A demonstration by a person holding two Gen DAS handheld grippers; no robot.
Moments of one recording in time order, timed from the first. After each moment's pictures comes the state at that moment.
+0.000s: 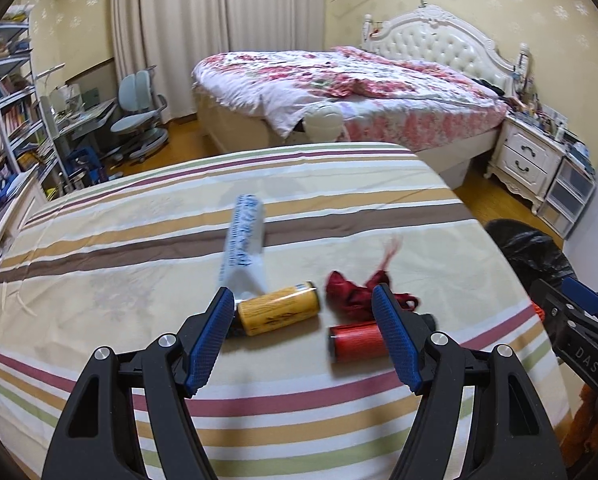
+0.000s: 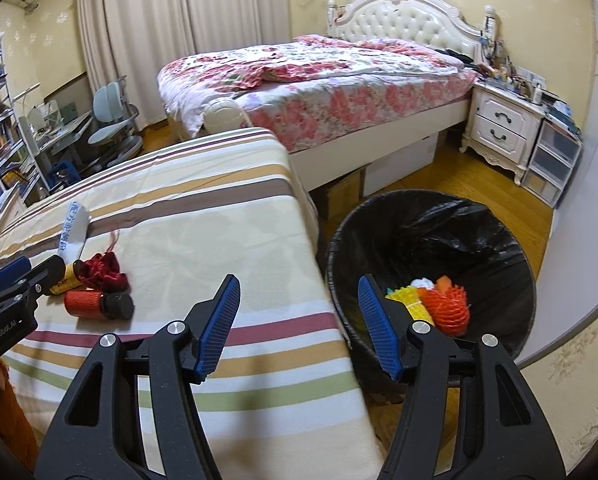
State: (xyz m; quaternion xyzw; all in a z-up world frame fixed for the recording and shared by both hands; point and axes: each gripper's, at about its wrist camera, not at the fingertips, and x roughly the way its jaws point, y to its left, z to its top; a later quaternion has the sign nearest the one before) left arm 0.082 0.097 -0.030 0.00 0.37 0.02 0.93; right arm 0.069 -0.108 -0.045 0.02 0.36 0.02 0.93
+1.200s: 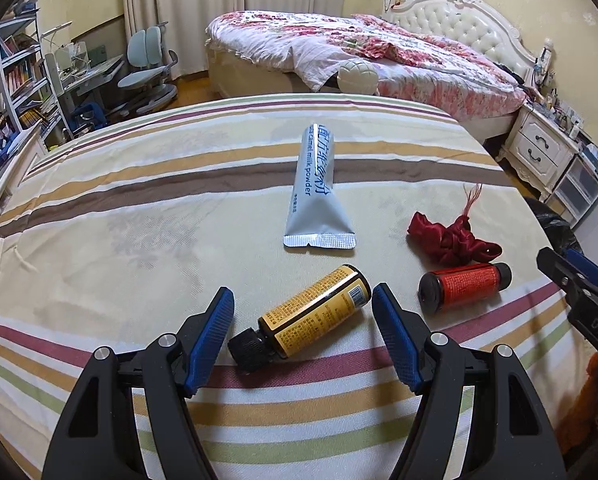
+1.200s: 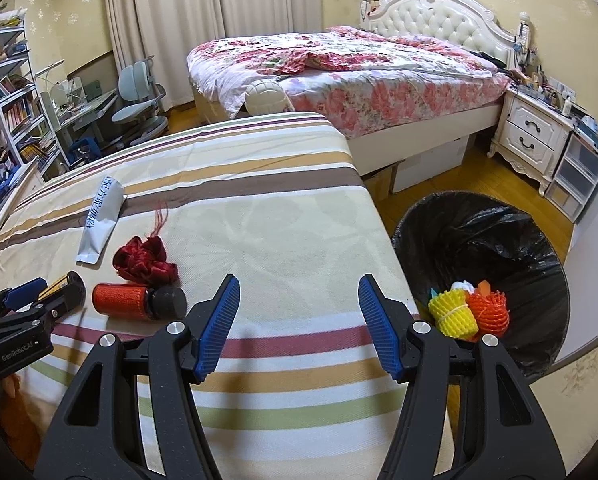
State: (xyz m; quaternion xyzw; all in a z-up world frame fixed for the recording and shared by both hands) left arm 0.066 0.154 -0.054 -0.03 0.43 0.02 0.90; right arm 0.080 -0.059 -0.052 0.00 0.38 0.07 0.92
